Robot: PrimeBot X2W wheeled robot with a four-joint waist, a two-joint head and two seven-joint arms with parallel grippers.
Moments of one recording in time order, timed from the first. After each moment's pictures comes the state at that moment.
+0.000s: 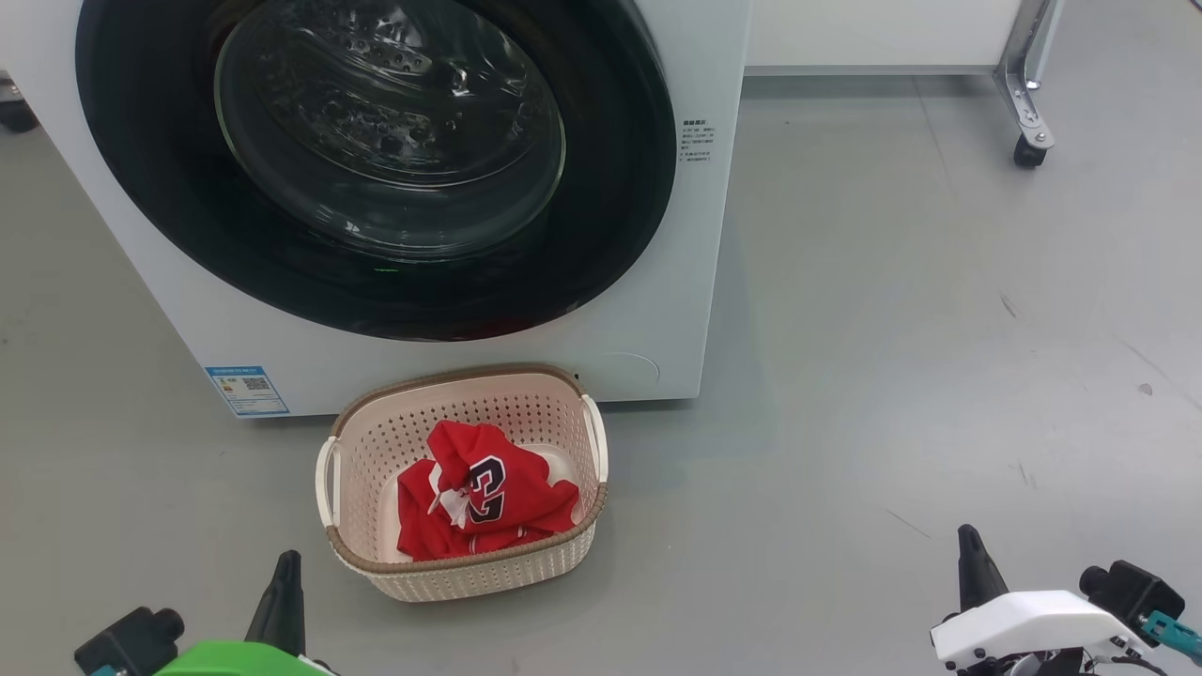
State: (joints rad) left arm 0.09 0.08 -0.14 0.18 -0.94 -0.01 -0.06; right arm 0.07 -0.06 0.13 0.29 0.95 0.02 -0.13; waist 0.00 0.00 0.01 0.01
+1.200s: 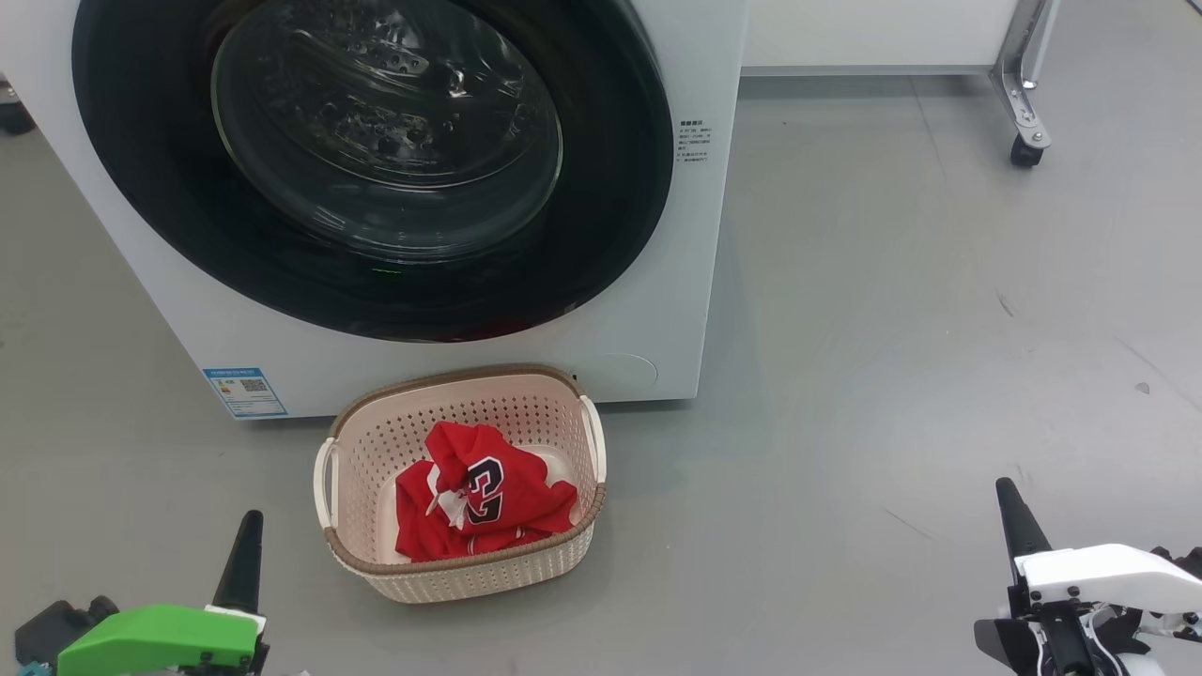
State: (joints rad) left arm 0.01 0.08 -0.04 0.23 -1.38 -0.08 0.01; right arm 0.00 -0.08 0.03 0.28 1.41 0.08 -0.03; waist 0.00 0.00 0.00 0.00
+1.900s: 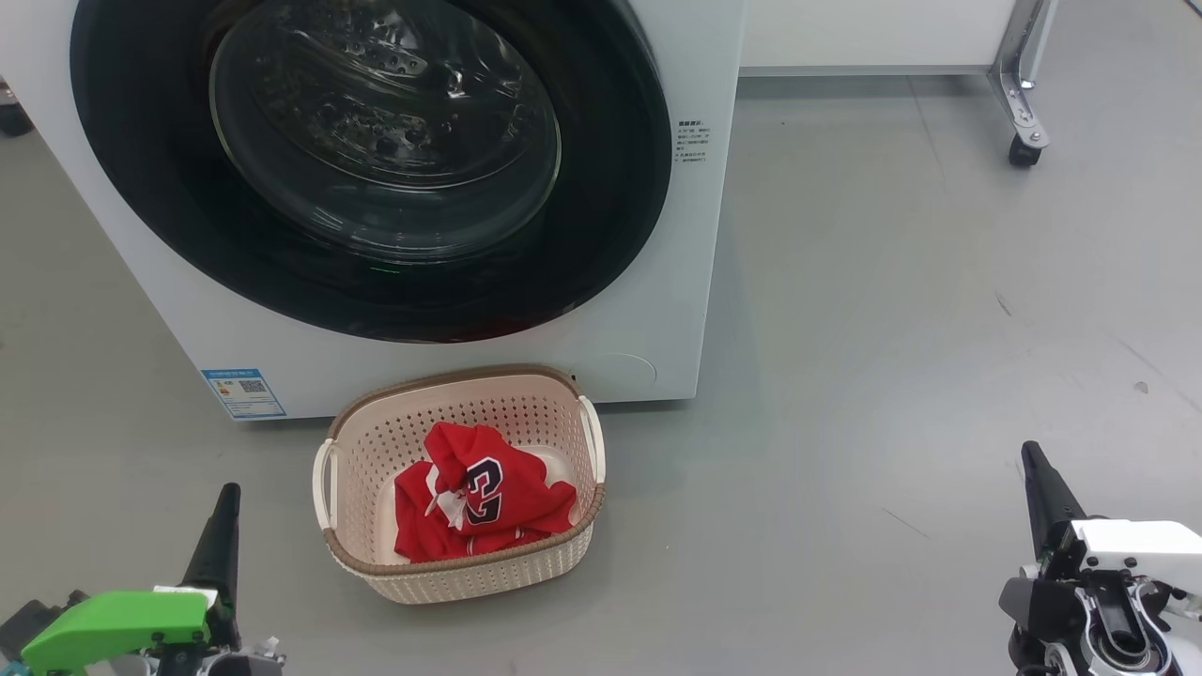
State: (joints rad) left arm -0.04 0.08 0.01 0.26 -1.65 -0.12 0.06; right arm -0.04 -0.10 -0.04 0.27 1.68 0.11 0.03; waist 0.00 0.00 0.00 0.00
